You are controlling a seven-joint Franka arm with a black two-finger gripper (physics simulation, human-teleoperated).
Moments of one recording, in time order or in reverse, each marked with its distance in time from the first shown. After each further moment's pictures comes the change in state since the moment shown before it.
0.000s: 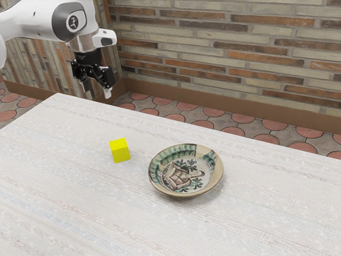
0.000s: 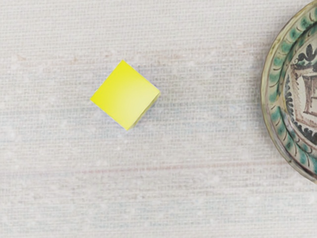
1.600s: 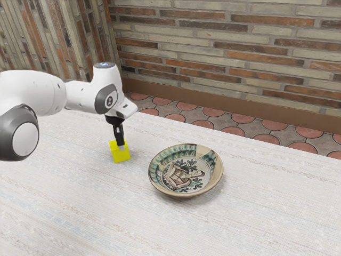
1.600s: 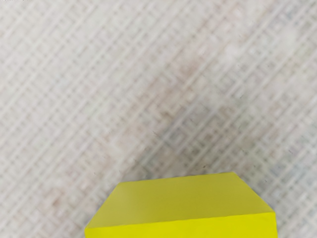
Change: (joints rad) arm 0.062 0.448 -0.012 -0.039 -0.022 0.522 0.840
